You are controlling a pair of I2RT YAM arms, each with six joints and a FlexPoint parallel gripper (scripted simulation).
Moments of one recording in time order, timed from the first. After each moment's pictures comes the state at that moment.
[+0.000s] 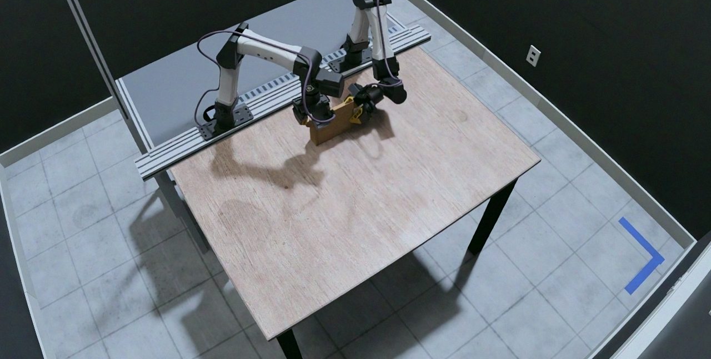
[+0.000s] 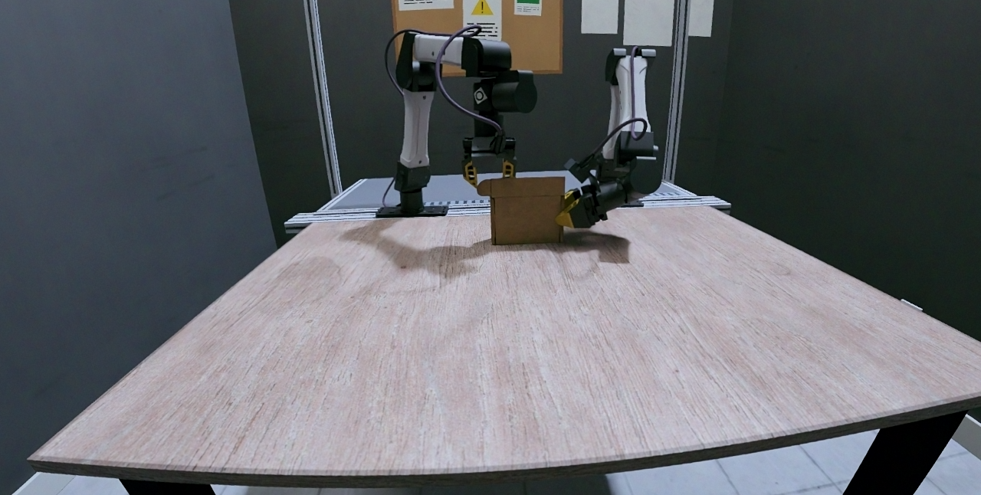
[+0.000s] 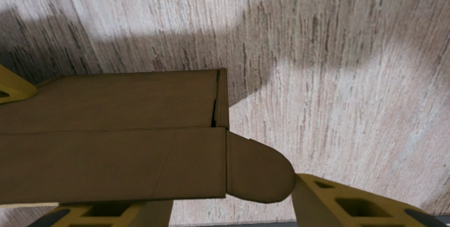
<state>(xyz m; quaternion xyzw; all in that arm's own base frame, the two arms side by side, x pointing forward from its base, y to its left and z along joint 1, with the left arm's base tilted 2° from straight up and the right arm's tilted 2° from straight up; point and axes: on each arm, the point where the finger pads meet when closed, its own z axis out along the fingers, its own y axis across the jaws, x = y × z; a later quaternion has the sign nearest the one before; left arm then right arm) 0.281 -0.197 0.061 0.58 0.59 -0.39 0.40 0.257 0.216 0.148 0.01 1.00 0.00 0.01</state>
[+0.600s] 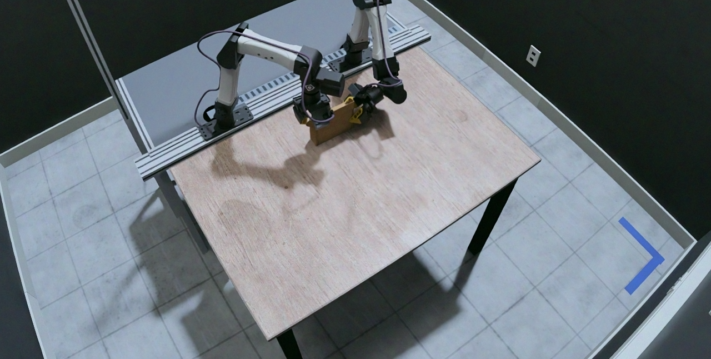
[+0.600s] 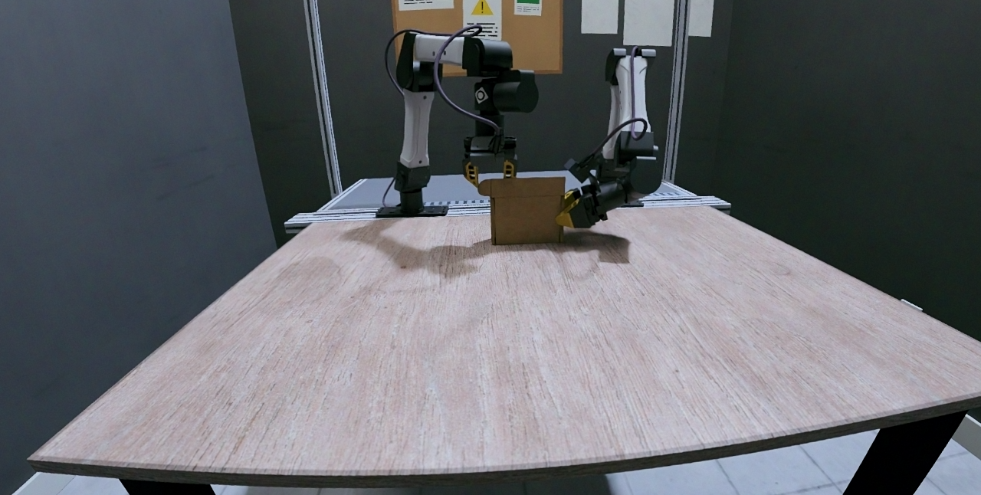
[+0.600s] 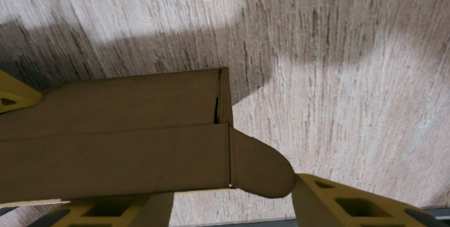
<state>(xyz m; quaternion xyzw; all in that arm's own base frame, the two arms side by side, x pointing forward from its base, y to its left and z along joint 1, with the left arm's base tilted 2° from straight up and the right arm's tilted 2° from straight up) 0.281 -0.197 0.061 0.58 0.59 -0.39 0.40 0.256 0.218 0.149 0.04 1.00 0.00 0.01</state>
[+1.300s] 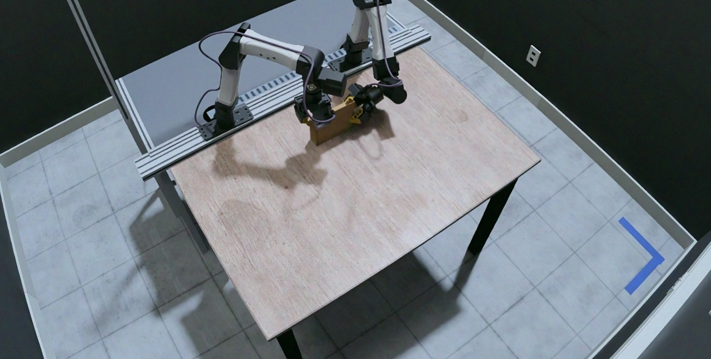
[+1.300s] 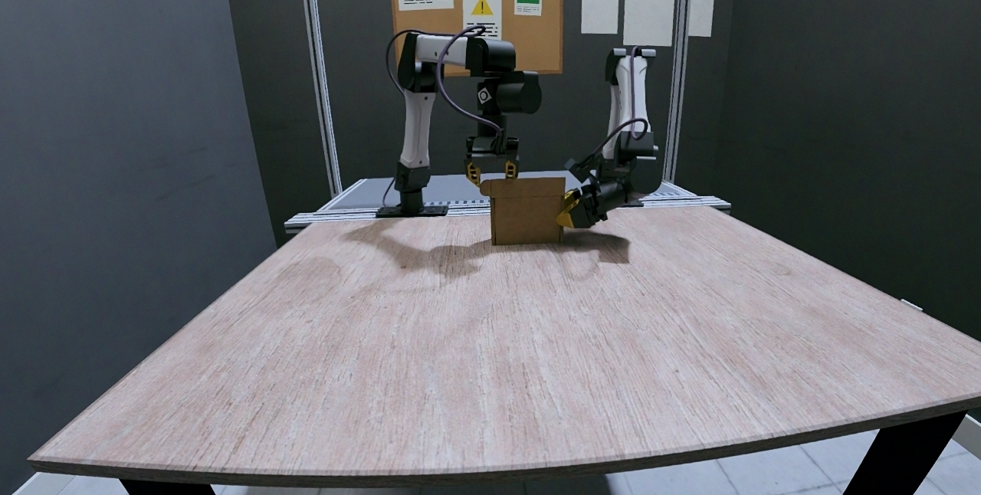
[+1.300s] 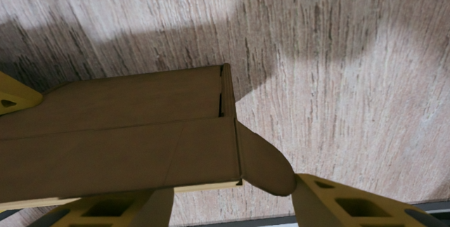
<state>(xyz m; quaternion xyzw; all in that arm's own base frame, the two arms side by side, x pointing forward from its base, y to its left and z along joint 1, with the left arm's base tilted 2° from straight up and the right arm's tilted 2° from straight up) 0.282 -0.197 0.061 0.58 0.60 -0.39 0.40 0.255 0.221 0.148 0.04 1.00 0.00 0.00</state>
